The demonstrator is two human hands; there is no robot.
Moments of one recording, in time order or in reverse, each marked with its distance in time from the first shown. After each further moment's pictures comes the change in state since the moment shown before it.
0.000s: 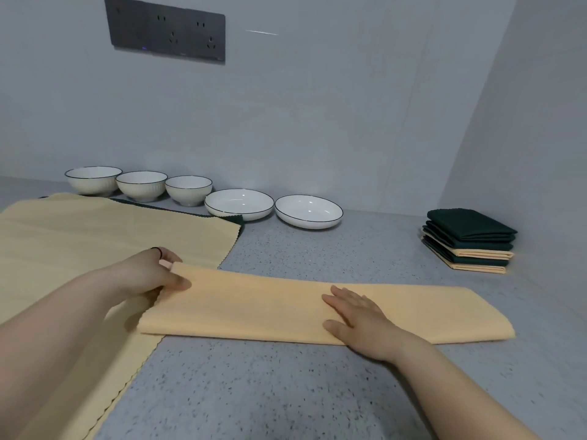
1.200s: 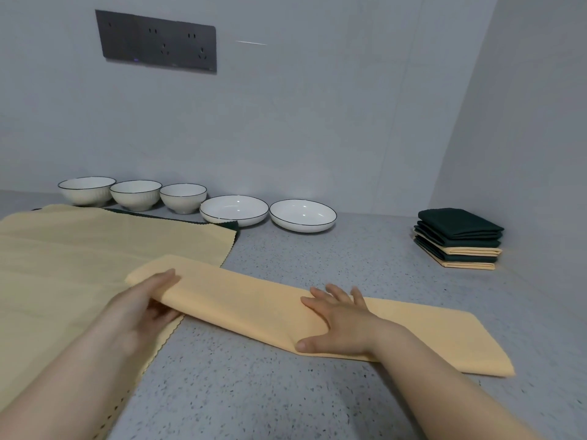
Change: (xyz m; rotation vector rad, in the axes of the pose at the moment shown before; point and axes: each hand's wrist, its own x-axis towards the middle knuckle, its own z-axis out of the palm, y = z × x) left_hand -0.039 -0.006 0.031 -1.041 0.129 -0.114; right_hand 0.003 -0.023 -0.005 -0.089 -0.079 -0.021
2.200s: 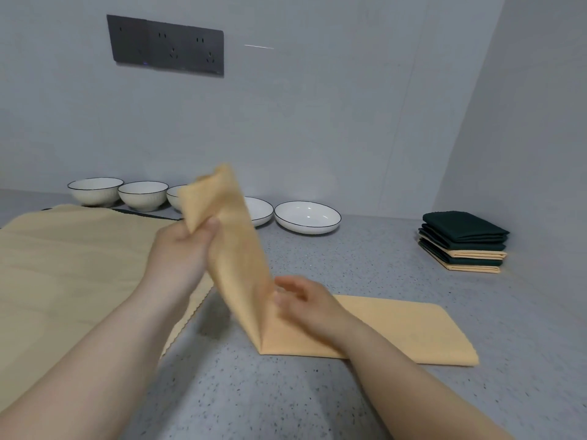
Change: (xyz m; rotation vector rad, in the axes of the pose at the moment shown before) left_hand -0.055 0.024 0.060 0.352 -0.034 0.584; right_hand 0.010 -0.047 -0.004 0.827 0.253 -0.091
